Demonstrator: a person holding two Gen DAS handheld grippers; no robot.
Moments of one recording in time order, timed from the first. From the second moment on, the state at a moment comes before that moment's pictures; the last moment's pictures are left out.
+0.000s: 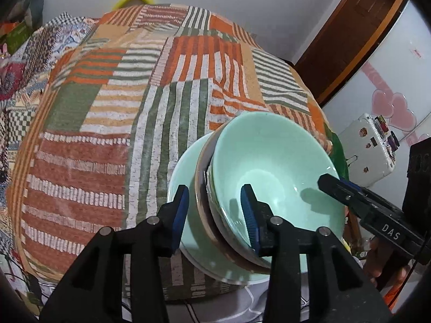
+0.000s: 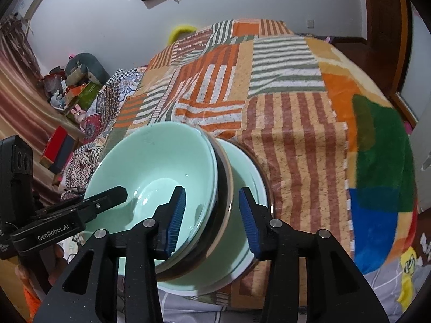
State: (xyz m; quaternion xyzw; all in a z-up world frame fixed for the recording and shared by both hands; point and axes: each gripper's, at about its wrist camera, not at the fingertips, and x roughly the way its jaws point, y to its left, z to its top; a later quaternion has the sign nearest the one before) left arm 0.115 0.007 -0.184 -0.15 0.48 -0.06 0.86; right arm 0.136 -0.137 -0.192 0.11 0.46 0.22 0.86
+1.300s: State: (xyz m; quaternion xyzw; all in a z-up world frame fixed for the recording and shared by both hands) left arm -0.035 -0.012 0.015 -0.07 0.15 -0.05 0.98; right arm 0.036 -0.154 -0.038 0.09 0.17 0.25 0.95
